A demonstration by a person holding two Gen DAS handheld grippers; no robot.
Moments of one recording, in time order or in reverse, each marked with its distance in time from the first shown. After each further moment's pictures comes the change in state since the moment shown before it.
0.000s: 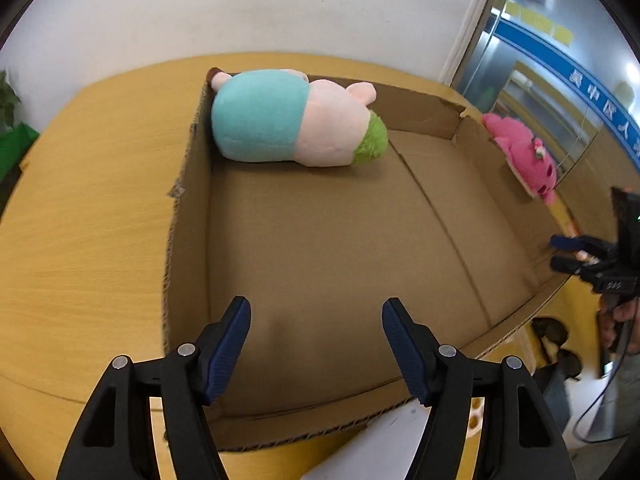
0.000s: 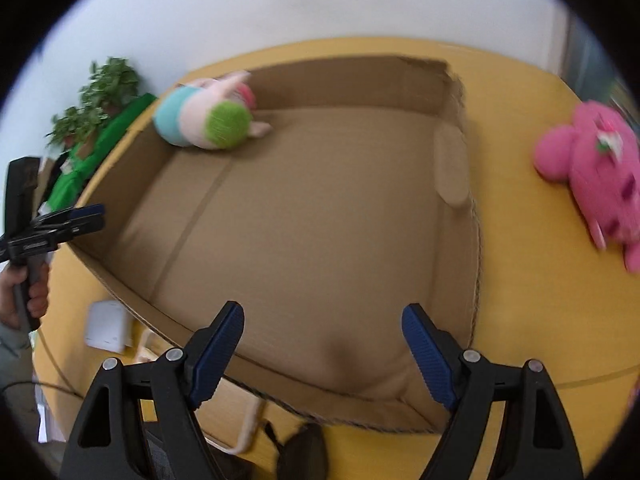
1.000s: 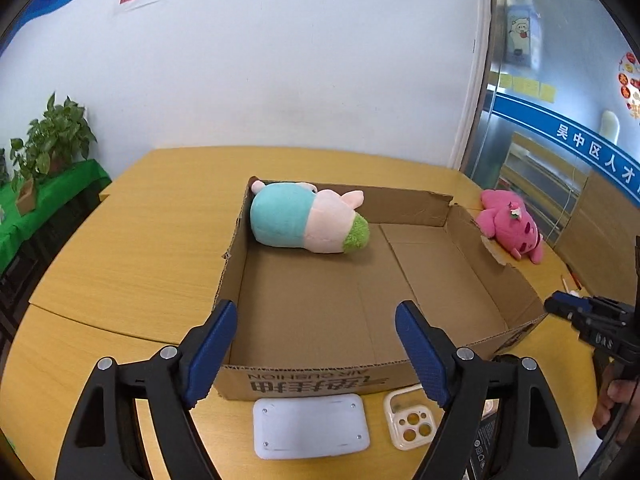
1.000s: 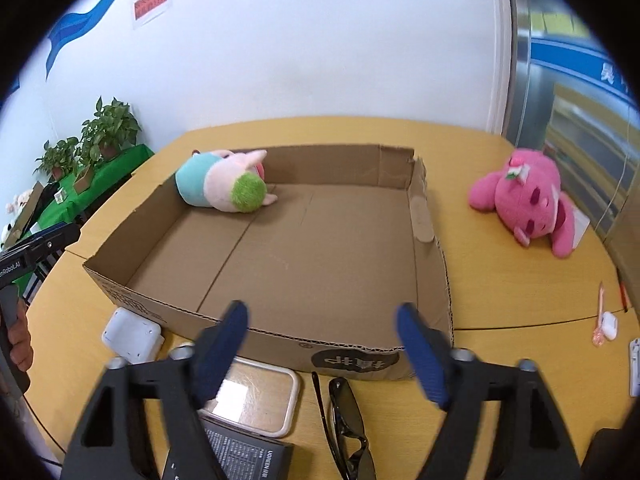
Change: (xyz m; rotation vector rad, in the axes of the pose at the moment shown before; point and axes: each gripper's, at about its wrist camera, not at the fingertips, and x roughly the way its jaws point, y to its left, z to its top) left arm -0.125 -0.078 -0.071 -0.072 -0.377 0.158; right arm -0.101 0.073 -0.057 0.020 -0.288 -0.143
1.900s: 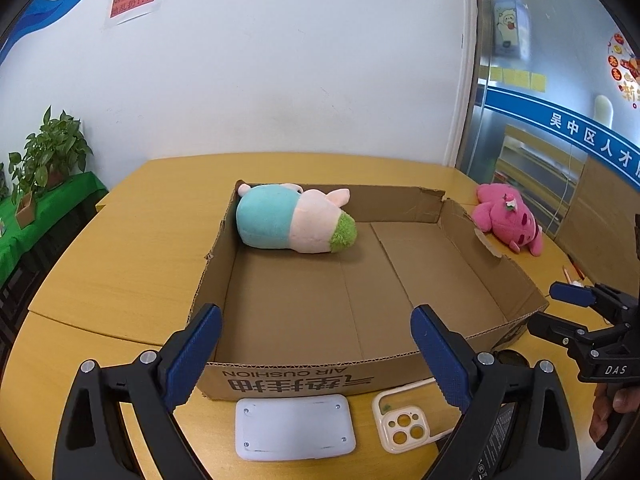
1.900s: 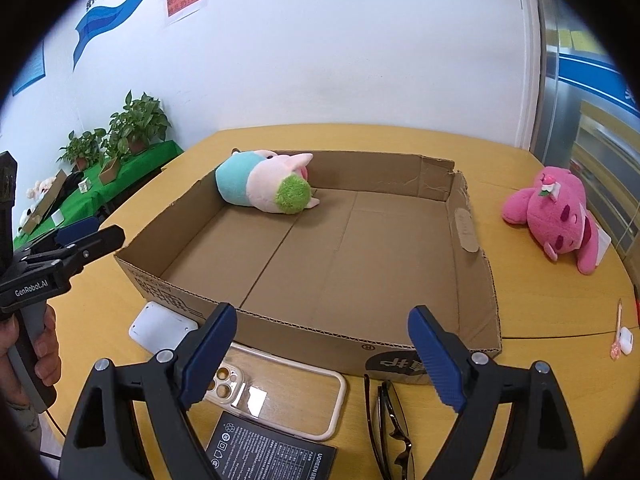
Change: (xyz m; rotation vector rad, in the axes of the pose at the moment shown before) left arm 0.006 -0.024 -0.009 0.035 -0.017 0.002; right arm 0.001 0.037 -0.002 -0.048 -0.021 0.086
